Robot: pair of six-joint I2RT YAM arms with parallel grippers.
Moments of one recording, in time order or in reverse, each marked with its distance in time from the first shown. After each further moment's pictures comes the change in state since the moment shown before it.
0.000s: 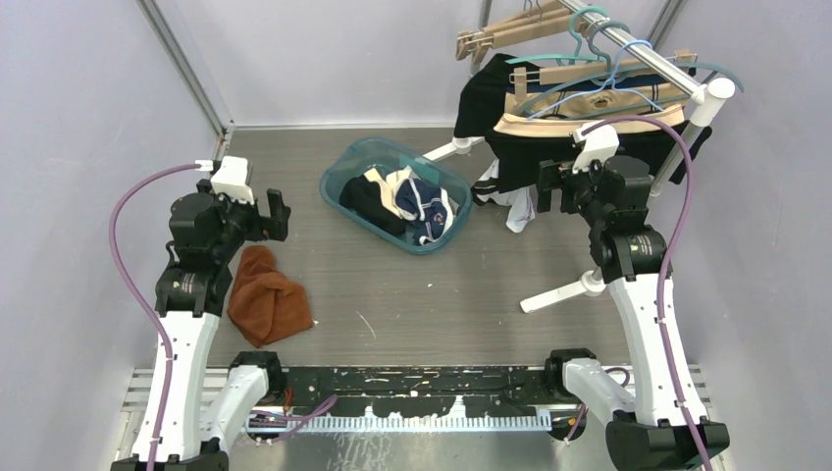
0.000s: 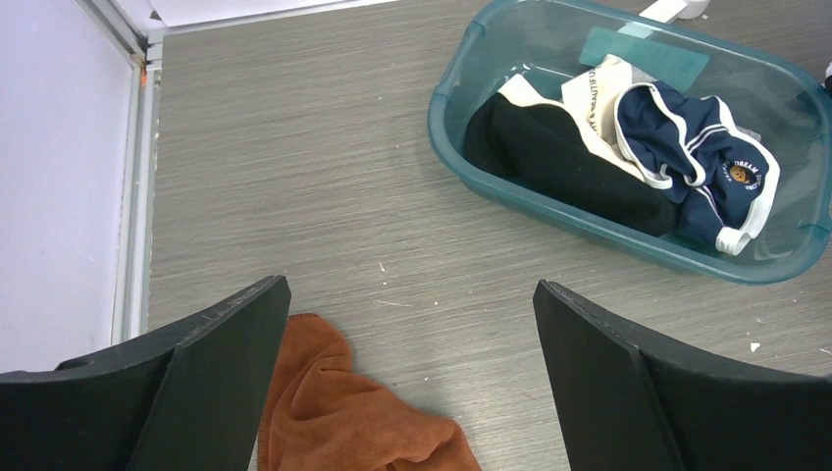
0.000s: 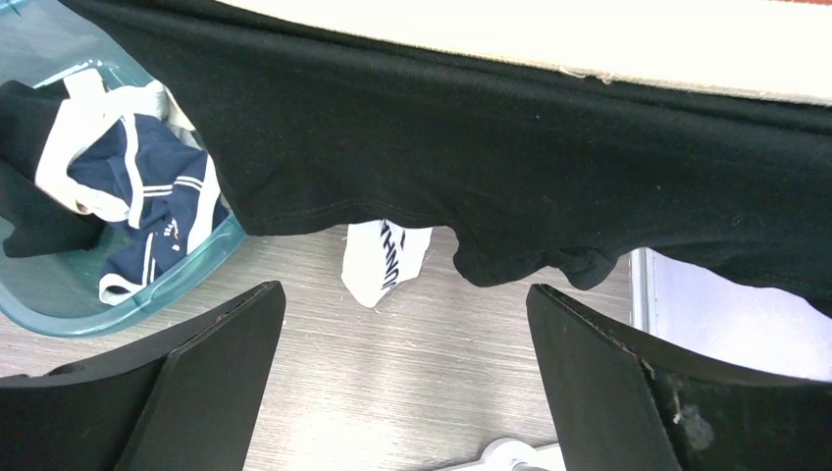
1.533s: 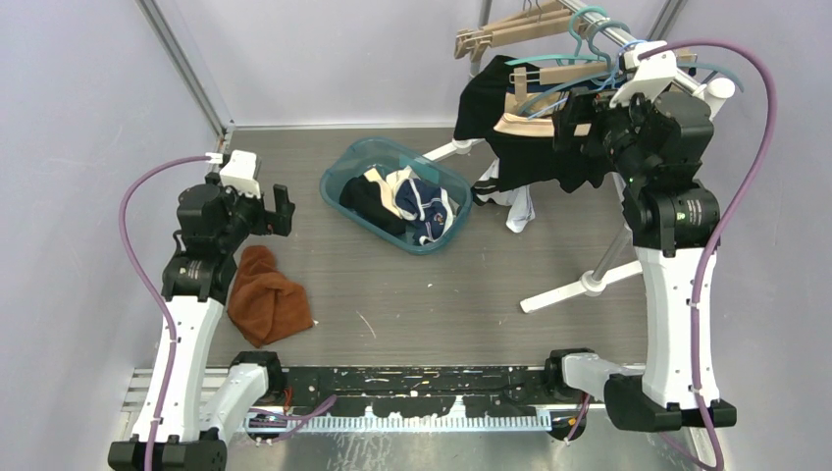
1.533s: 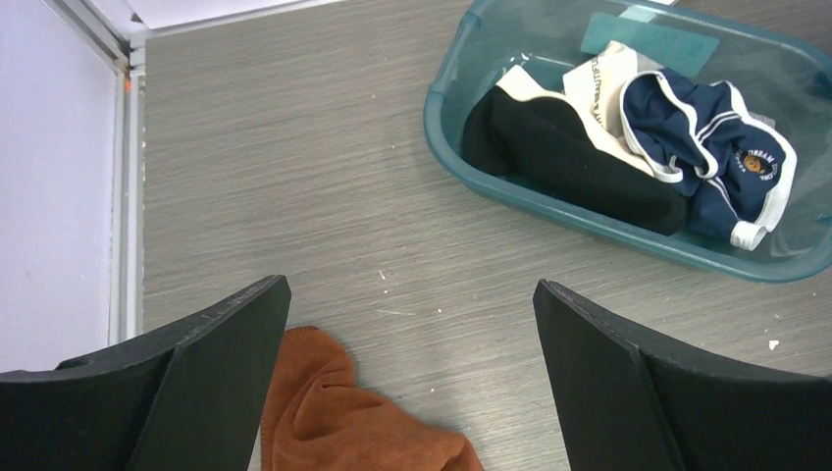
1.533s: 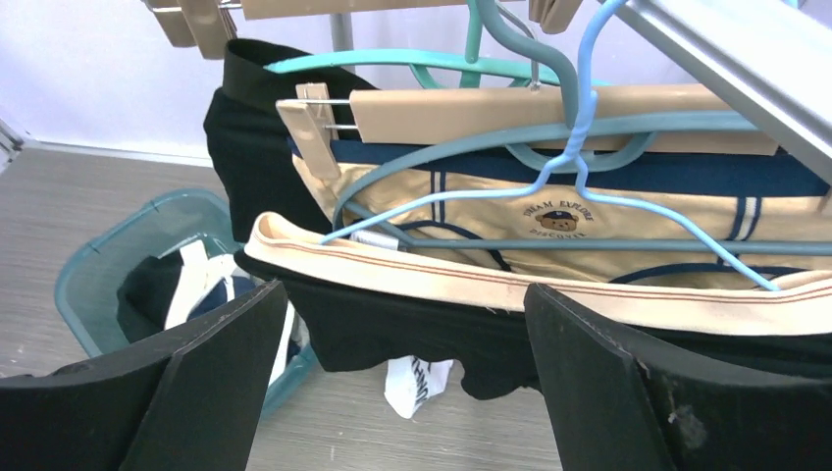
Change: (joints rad) left arm -0.006 0.056 -0.007 0.053 0.020 0.034; right arm 0.006 0.196 0.587 -0.171 -0.019 0.098
